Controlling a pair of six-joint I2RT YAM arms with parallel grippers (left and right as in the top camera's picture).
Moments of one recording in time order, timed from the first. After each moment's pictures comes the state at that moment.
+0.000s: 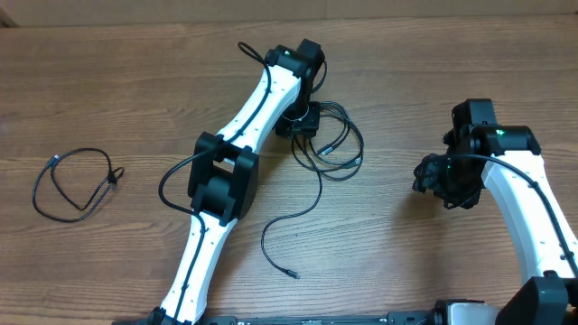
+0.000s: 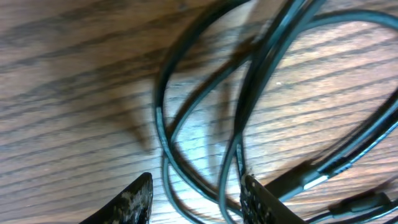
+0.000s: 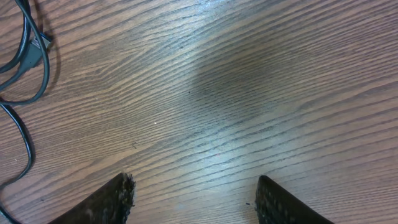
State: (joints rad) left arm -0.47 2.56 2.34 -1.36 0.14 -0.38; right arm -0.02 1.48 1.13 -1.18 -0.09 0.33
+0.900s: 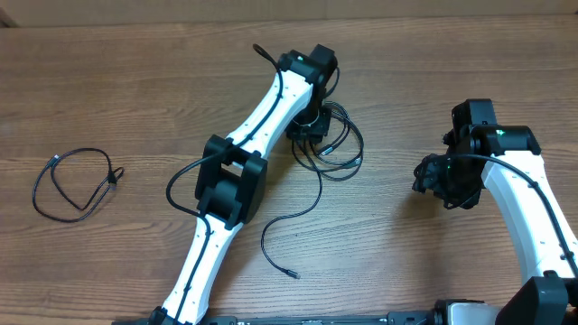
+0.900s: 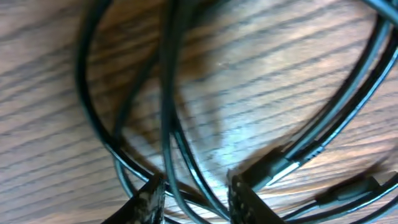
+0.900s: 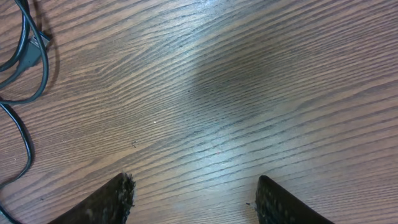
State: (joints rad) left arm -0.52 2.56 2.33 -1.35 0.12 -0.33; right arm -0.02 1.48 1.13 -1.18 -0.09 0.33
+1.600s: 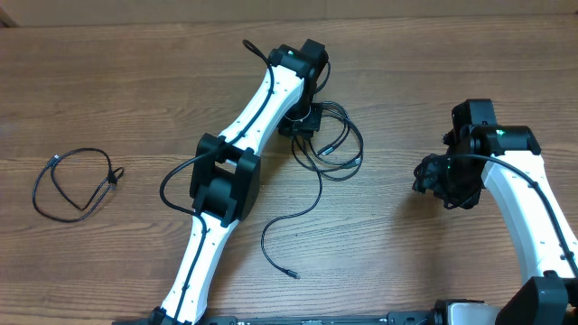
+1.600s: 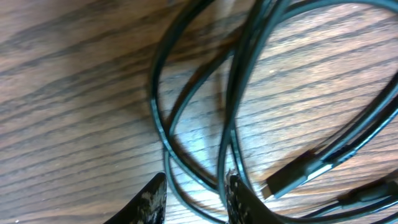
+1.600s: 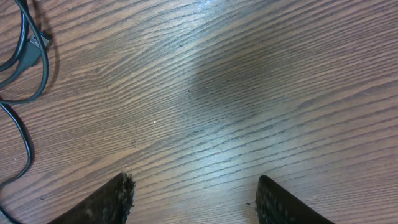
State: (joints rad) left arm -0.48 2.56 2.36 -1.39 0.10 -0.33; right arm -0.02 1.48 1.13 -1.18 -0.09 0.33
